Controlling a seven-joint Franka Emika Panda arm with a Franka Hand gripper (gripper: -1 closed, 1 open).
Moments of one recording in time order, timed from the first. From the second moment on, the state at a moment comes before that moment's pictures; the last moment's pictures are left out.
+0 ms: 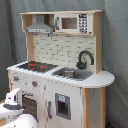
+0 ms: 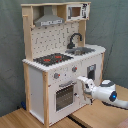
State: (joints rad) arm -0.72 -1.56 1.79 -2.54 0.05 3.40 0.78
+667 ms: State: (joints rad) arm -0.87 -1.56 1.76 -2.47 0.07 3.44 0.69
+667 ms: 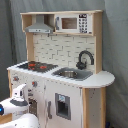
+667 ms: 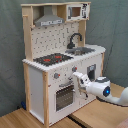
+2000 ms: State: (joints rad) arm -0.77 -1.55 1.74 -2.47 0.09 3.27 0.70
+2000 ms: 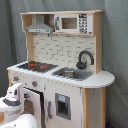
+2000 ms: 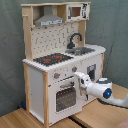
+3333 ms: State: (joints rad) arm -0.66 -1.55 1.73 -2.39 0.09 2.89 0.75
